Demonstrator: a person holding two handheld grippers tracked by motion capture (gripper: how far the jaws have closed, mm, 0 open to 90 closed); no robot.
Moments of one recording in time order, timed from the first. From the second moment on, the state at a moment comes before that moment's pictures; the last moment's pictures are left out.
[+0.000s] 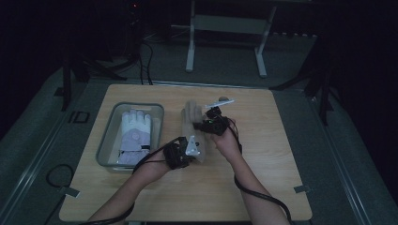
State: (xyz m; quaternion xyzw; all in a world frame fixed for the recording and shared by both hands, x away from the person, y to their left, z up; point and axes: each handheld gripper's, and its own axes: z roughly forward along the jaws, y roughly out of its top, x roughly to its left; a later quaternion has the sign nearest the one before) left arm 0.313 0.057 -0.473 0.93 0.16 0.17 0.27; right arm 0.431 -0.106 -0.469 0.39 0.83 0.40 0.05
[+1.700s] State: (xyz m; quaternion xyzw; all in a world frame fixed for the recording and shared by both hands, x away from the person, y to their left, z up) left arm 0.282 0.216 -0.449 0.92 0.27 0.19 0.21; right arm 0.429 0.094 -0.453 0.30 0.86 0.41 0.01
